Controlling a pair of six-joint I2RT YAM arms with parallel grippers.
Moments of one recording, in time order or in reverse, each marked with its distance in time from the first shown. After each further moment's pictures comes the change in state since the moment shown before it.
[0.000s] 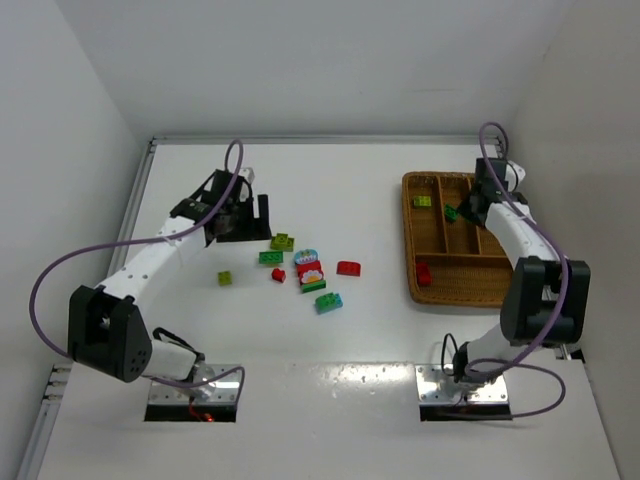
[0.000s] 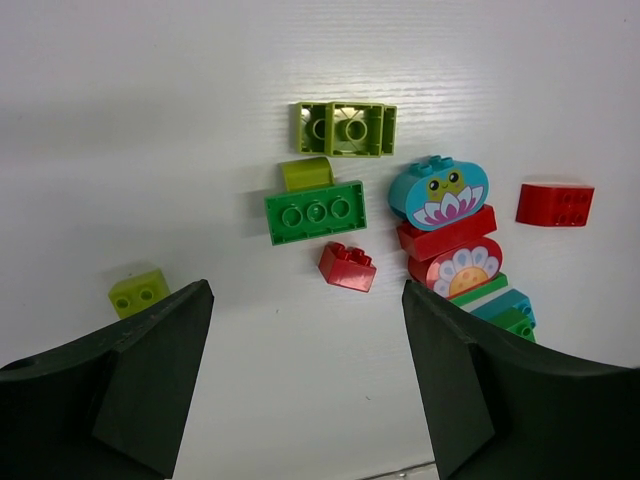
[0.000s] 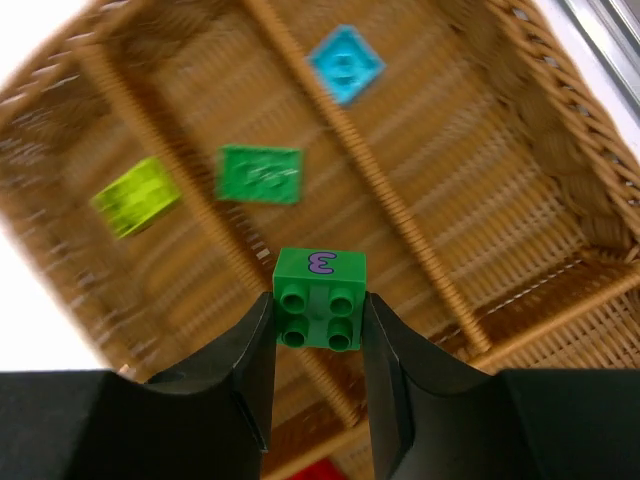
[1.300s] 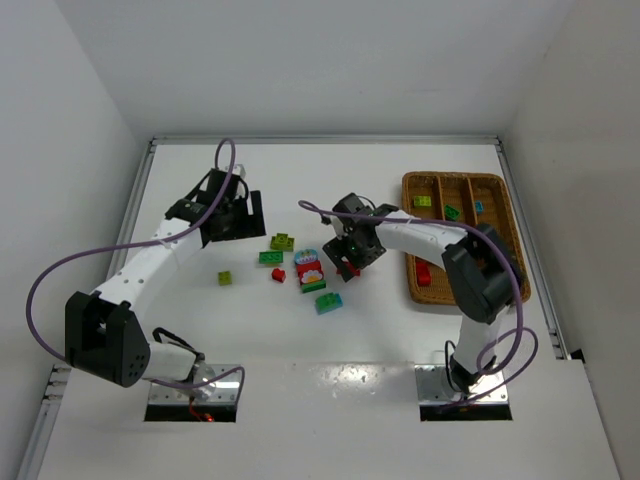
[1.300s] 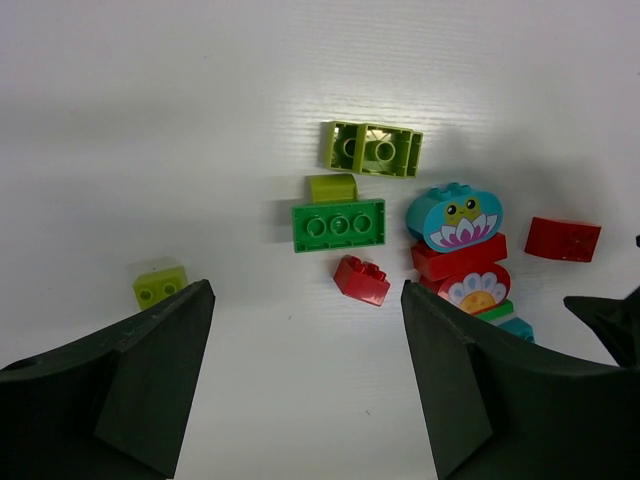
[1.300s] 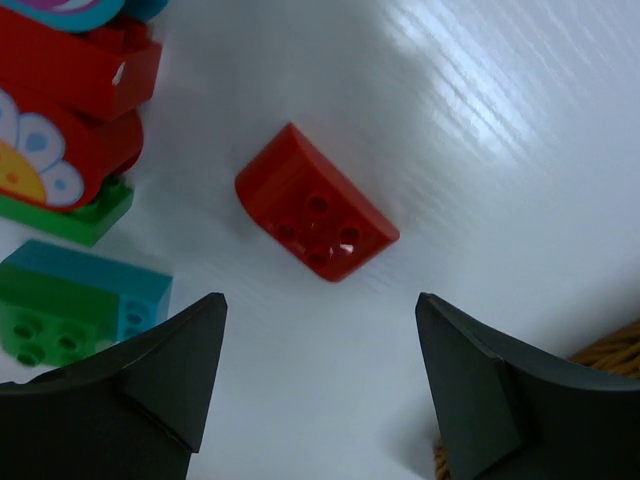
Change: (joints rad) left arm 0.013 -0.024 0.001 -0.005 -0.072 -0.047; right arm 0.727 0.309 0.124 -0.220 -0.315 -0.521
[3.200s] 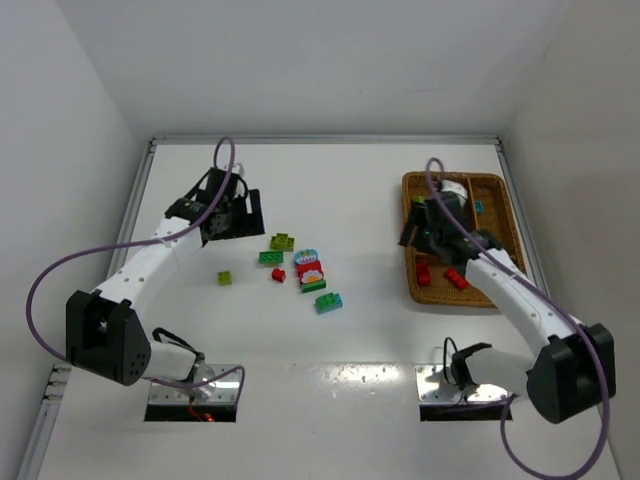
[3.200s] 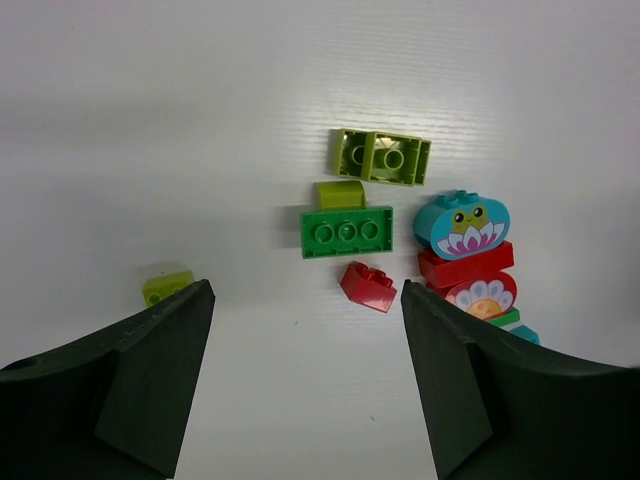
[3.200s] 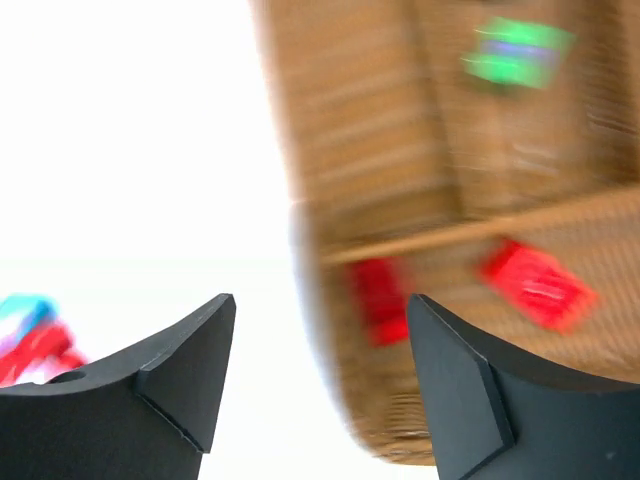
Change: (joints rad) left arm 0.008 0.007 0.006 0.003 0.001 0.011; right arm -0.404 -0.673 -0.403 0.159 0.262 0.543
